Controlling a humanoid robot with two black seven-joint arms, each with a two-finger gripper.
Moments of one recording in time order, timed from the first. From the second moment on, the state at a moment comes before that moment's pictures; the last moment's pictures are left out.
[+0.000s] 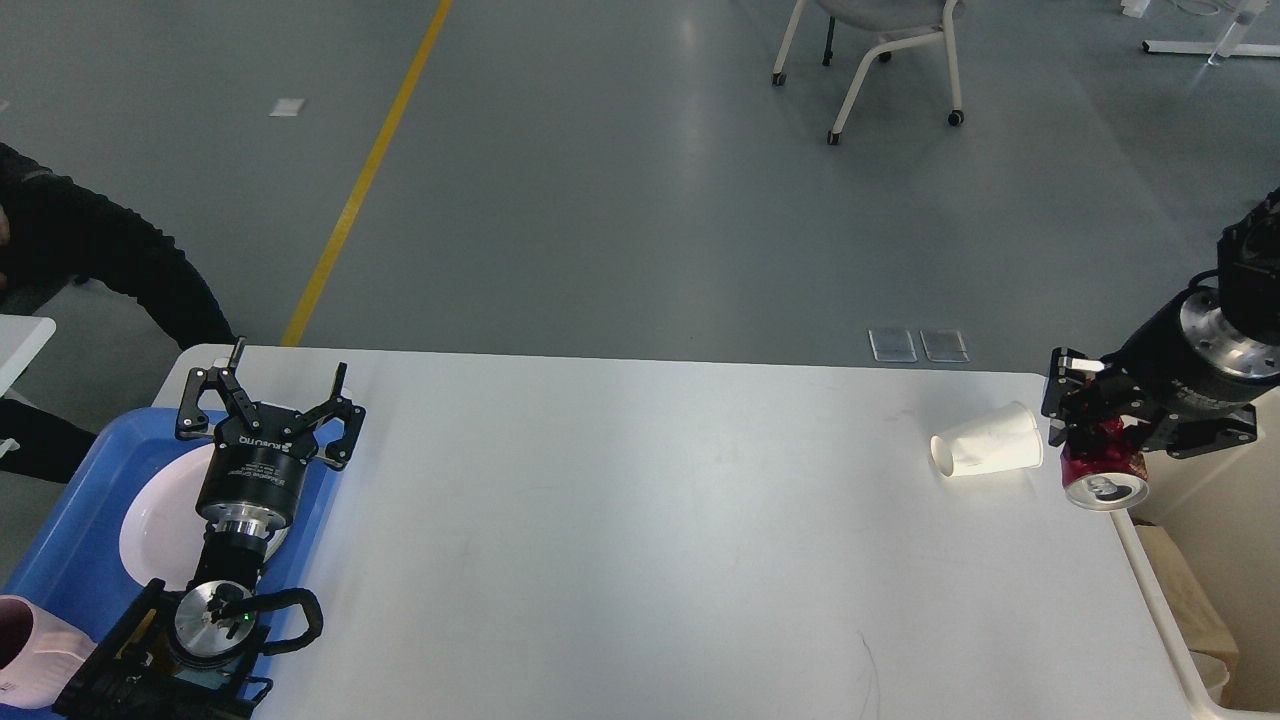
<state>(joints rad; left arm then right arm) -0.25 0.09 -1.45 -0.84 0.17 -0.53 -0.23 2.16 -0.44 -1.54 1.46 0.09 0.57 -0.06</state>
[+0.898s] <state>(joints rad) -0.25 0.09 -1.45 -0.84 0.17 -0.53 -0.23 1.35 -0.71 -1.31 0.83 0.15 0.19 -0.07</state>
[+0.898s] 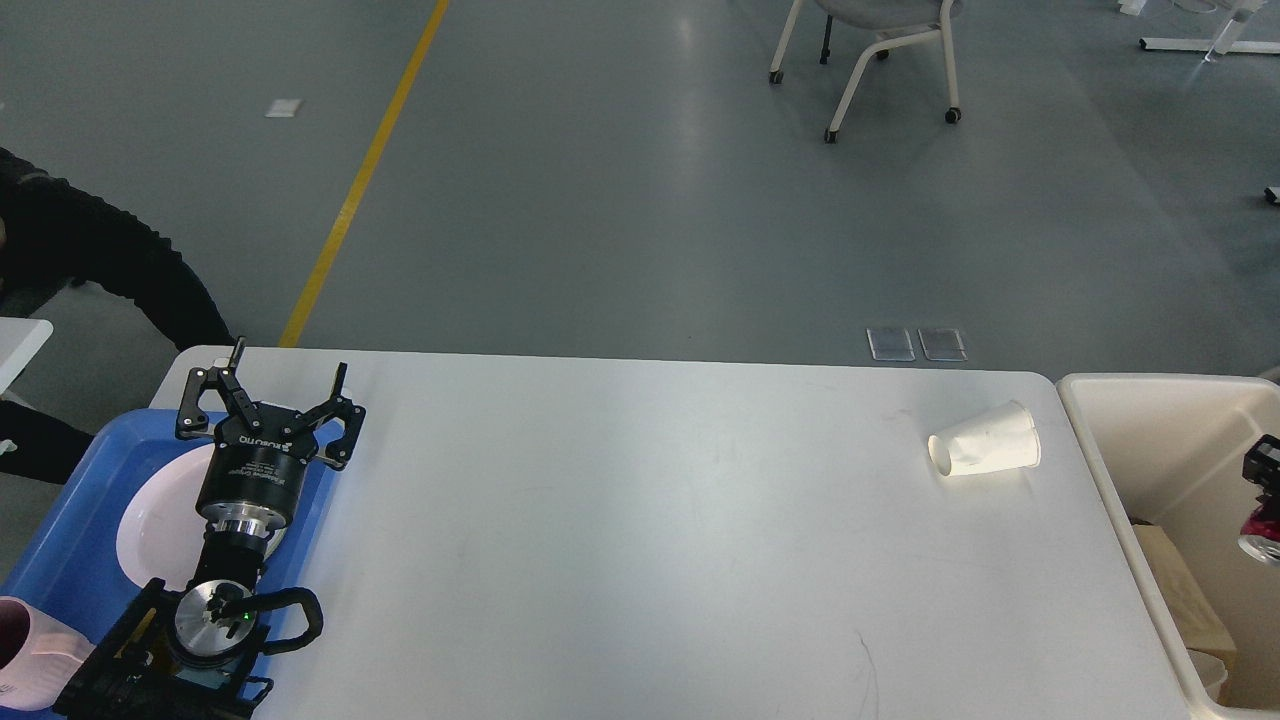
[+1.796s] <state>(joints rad) -0.25 0.09 -1.45 -0.84 0.17 -0.53 -0.23 0.50 -0.39 -0.96 -0.06 0.15 0.06 -0.09</state>
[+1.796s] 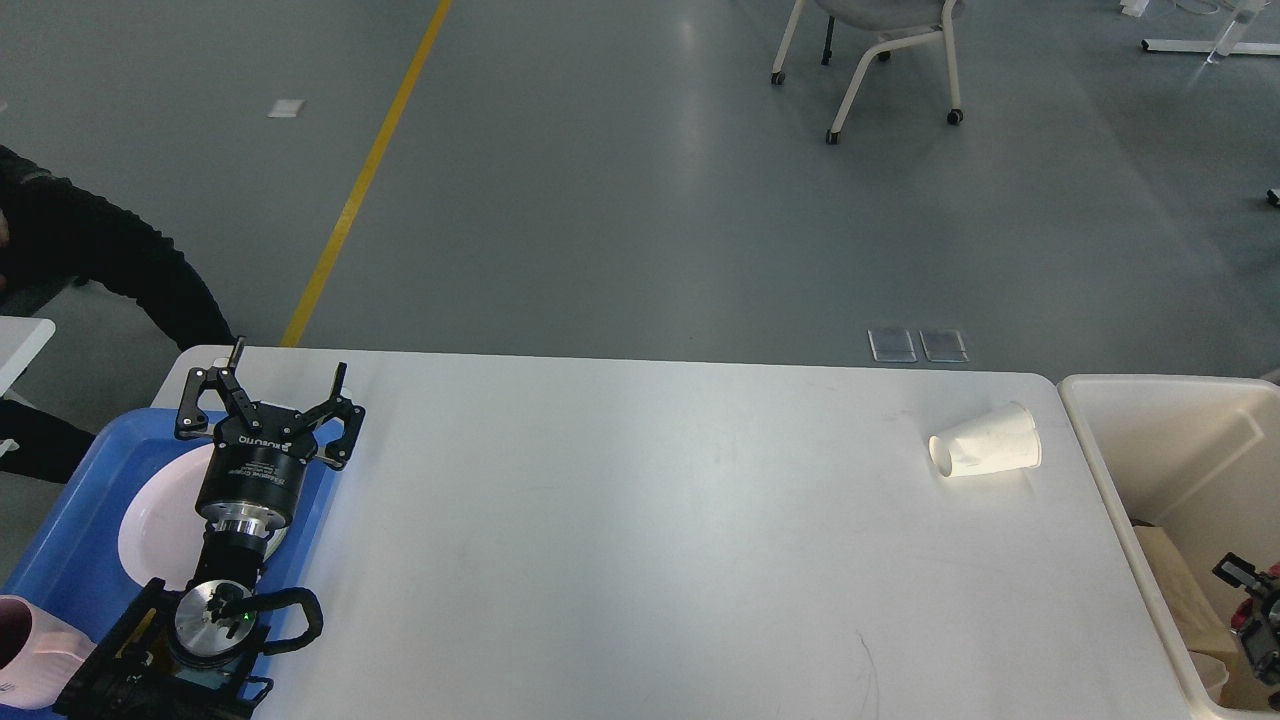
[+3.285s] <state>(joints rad) -0.25 0.09 -1.45 -0.84 0.17 -0.53 -0.23 1.11 -0.50 -1.00 0.37 -0.06 0.37 -0.14</state>
